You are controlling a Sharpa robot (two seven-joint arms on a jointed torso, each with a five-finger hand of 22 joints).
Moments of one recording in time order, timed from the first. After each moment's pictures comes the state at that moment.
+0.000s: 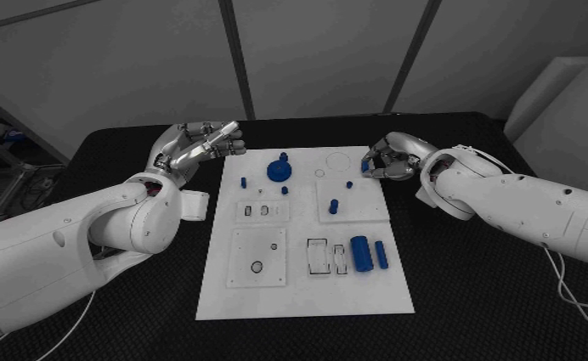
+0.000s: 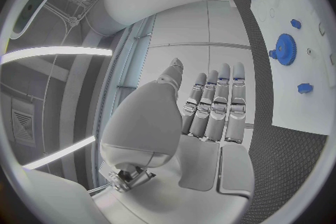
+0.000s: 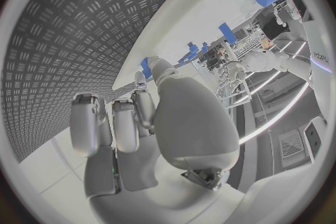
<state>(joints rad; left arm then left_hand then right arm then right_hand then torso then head) 1.14 -0.93 0.08 1.62 -0.06 -0.44 0.47 1.39 -0.04 0.09 0.11 0.05 0.97 0.22 0.07 0.07 1.05 0.17 0.07 0.06 1.10 0.12 0.14 0.09 0.19 0.91 0.23 0.32 0.13 1.17 -0.82 0.04 1.25 -1.29 -0.32 0.02 1.40 -0.12 0.16 0.13 0.22 1.01 0.15 0.10 0.07 1.39 0.06 1.33 1.30 1.46 -0.02 1.53 1.31 0.05 1.44 0.09 1.49 1.31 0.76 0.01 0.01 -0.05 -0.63</state>
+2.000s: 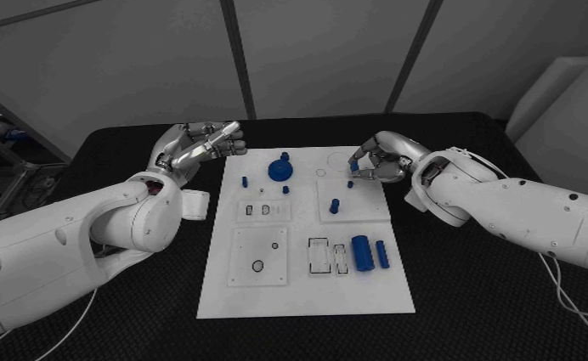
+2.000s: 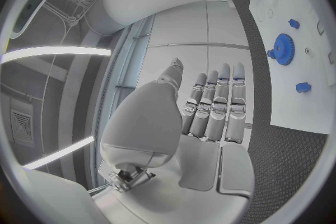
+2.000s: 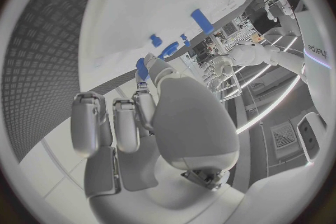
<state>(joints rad) 1.14 -0.93 0.08 1.61 -0.06 -0.43 0.46 1.39 -0.04 0.09 0.10 0.05 0.97 0.22 0.07 0.07 1.05 0.17 0.07 0.06 1.10 0.12 0.14 0.09 0.19 0.91 0.23 0.32 0.13 1.17 -0.84 0.04 1.41 -1.27 -0.37 0.00 1.44 -0.05 0.26 0.08 0.18 1.09 0.12 0.16 0.09 1.40 0.04 1.34 1.31 1.46 -0.03 1.53 1.31 0.05 1.45 0.08 1.49 1.31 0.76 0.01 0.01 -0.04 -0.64</state>
